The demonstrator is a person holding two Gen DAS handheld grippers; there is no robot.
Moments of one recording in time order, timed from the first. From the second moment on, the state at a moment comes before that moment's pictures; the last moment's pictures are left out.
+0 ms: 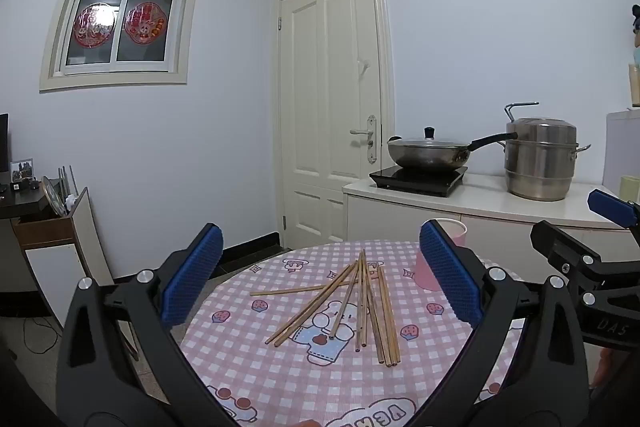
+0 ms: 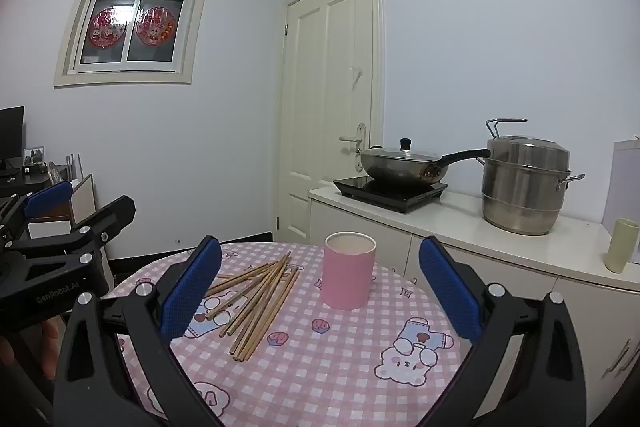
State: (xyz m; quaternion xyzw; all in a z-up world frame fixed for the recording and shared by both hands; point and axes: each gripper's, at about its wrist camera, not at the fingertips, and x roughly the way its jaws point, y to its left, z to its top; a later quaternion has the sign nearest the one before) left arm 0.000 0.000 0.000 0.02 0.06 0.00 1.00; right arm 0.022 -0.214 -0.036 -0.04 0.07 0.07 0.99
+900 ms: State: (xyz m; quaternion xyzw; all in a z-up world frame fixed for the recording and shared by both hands) left arm 0.000 -0.005 -0.002 0.02 0.06 0.00 1.00; right arm 0.021 -0.212 -0.036 -0.04 0.07 0.07 0.99
